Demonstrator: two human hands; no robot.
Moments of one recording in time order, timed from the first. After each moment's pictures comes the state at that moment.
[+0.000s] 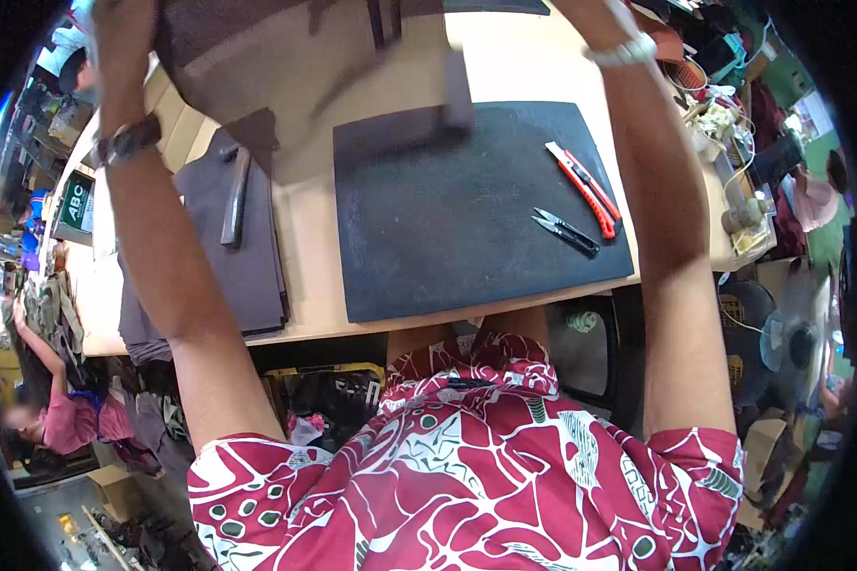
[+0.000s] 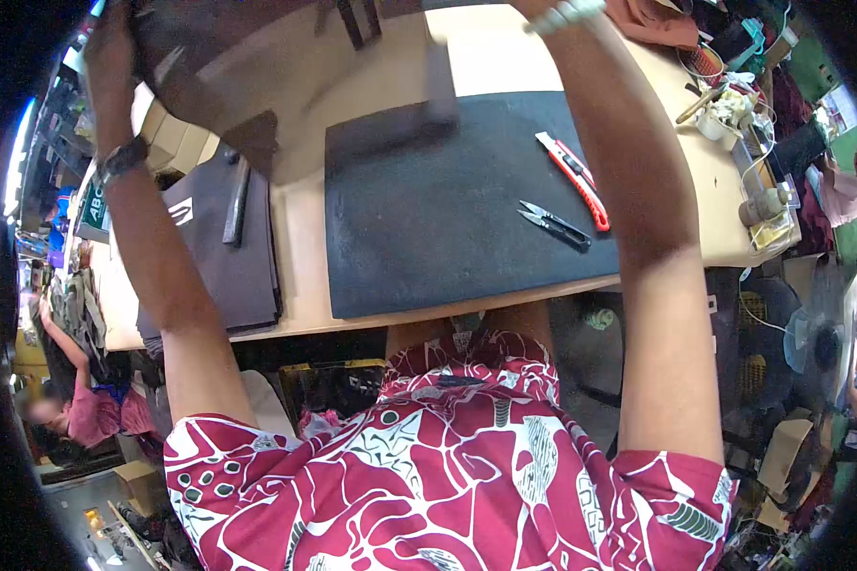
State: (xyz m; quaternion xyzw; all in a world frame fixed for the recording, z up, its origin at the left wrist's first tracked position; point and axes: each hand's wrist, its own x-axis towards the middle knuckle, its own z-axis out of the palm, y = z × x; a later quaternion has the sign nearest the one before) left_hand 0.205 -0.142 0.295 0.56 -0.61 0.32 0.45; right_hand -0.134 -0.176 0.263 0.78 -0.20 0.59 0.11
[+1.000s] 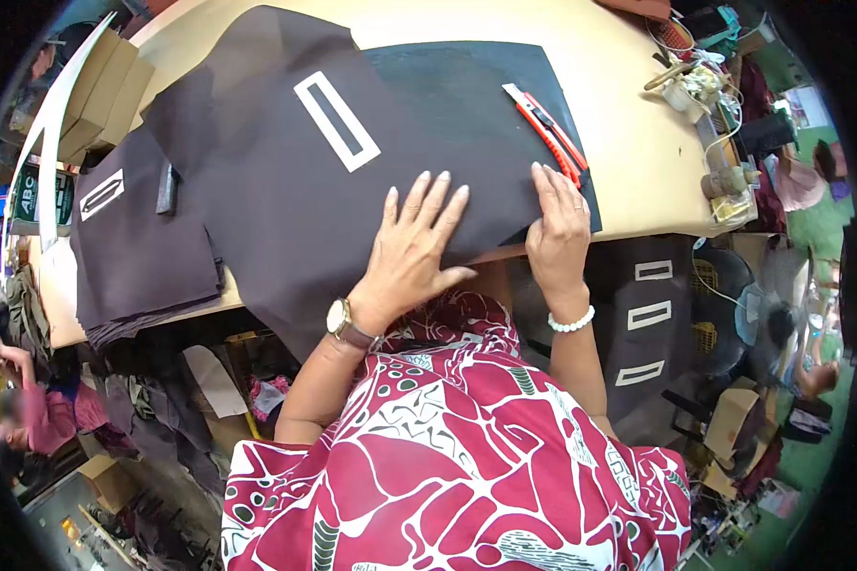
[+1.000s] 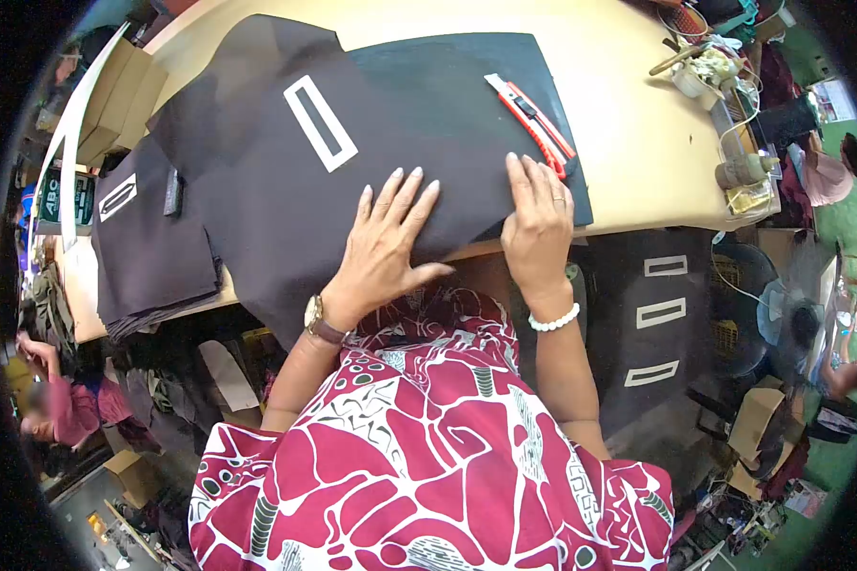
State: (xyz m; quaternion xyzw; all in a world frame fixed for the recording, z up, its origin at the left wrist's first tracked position) left_hand -0.037 0.031 0.014 0.47 -0.85 -0.10 0.20; right_hand -0.242 0.015 0.013 0.76 -0.58 0.28 0.07
